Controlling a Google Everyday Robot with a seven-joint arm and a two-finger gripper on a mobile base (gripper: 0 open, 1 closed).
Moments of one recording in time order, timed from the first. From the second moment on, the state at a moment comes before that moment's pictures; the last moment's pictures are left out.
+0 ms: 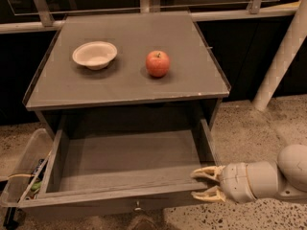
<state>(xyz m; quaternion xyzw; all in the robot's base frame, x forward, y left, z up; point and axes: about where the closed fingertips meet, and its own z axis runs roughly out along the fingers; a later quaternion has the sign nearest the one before) 0.378 -0.146 0.648 -0.64 0.65 0.22 0.36</state>
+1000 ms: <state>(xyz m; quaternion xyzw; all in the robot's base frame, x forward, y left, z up) 0.378 -0.146 0.648 -0.64 0.65 0.22 0.36</state>
